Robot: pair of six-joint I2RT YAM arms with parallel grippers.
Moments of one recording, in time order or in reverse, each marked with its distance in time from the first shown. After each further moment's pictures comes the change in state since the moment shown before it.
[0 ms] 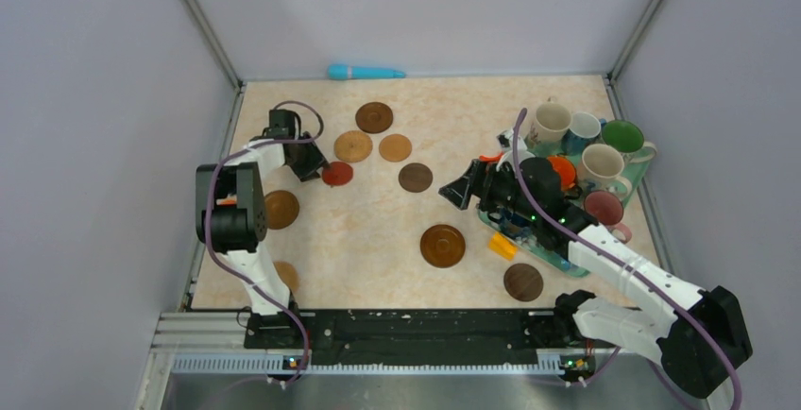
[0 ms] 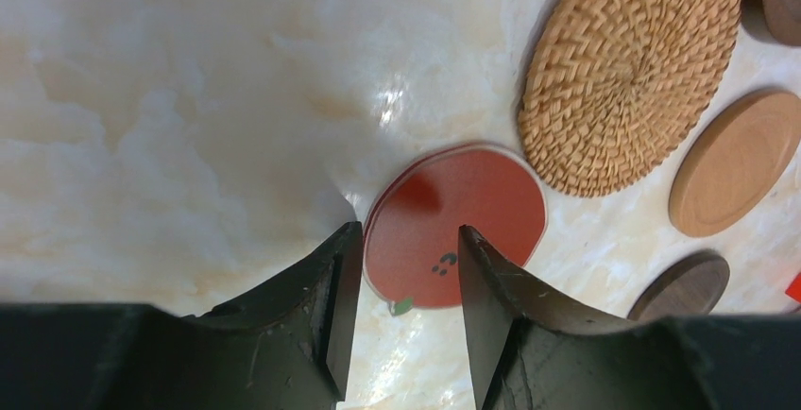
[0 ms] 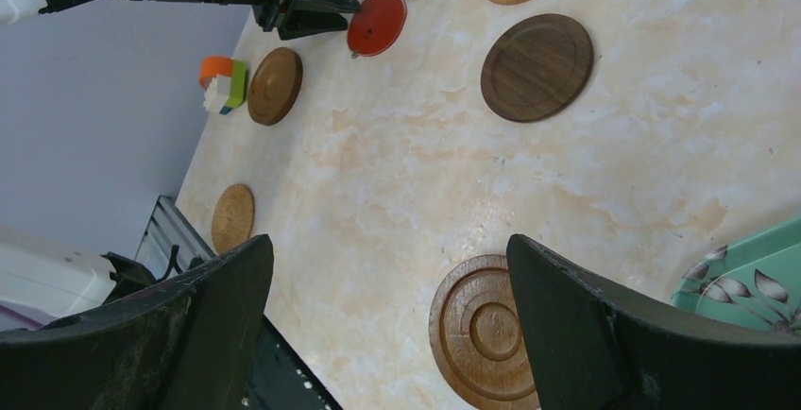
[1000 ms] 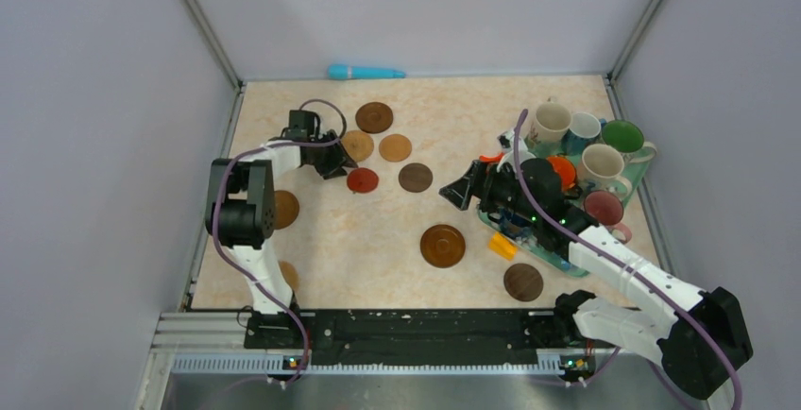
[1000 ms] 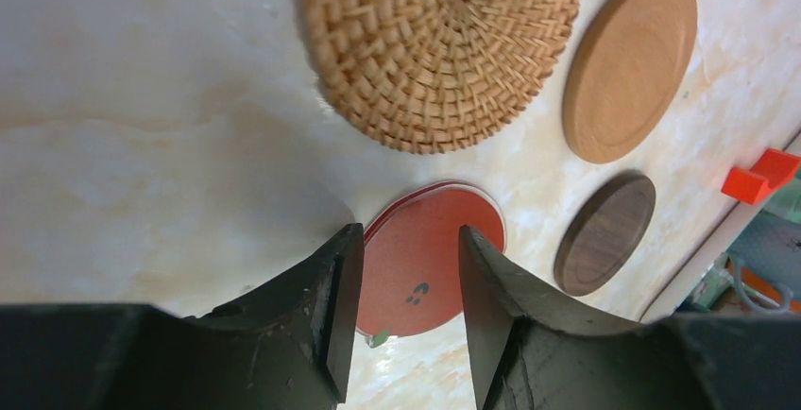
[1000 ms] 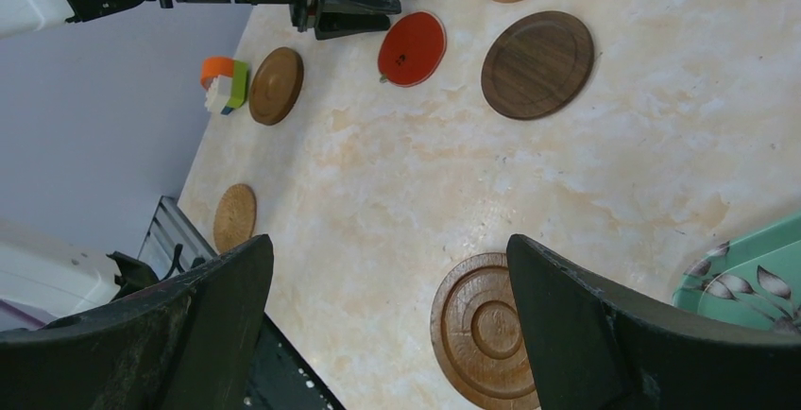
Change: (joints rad) left arm -0.095 0.052 0.013 0.095 0.158 -0.004; right arm 0.000 -0.006 -0.006 0.003 0.001 0.004
